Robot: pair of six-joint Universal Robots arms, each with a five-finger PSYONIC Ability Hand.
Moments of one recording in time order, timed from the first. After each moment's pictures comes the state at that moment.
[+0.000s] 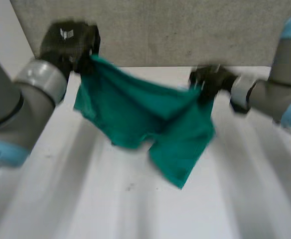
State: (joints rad) left arm 4.23 -1.79 -1.31 3.25 -1.56 3.36; right arm 1.87 -0.80 0.71 0.39 1.13 2.89; left_hand 1.15 1.20 1.19 1.20 0.97; right_hand 0.95 1.18 1.18 1.19 0.95
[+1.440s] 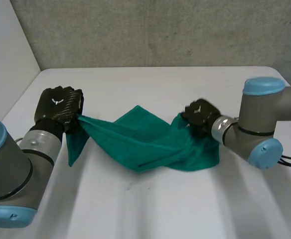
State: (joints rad) left arm 4.31 -1.75 -1.84 3.58 -1.64 3.39; right arm 1.94 -0.75 1.06 0.08 1.24 2.41; left_hand 1.15 1.20 1.19 1.20 0.97; right_hand 0.97 1.18 1.18 1.19 0.96
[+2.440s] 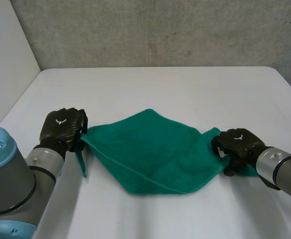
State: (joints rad) left arm 4.31 -1.78 -1.92 3.56 -1.64 3.25; right arm 1.72 -1.21 1.76 0.02 1.17 2.63; left_hand 1.15 1.20 1.19 1.20 0.97; right_hand 0.57 0.66 0.65 0.64 0.48
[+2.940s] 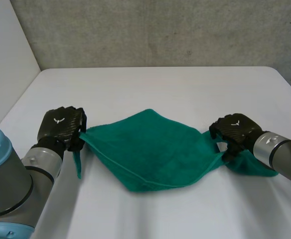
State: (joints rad) left arm 4.31 -1.75 -1.93 3.55 -1.64 3.25; right arm 1.73 -1.13 1.59 0.04 1.15 2.56; left_hand 1.15 1.20 1.19 1.20 0.97; right_hand 0.55 0.64 0.62 0.61 0.45
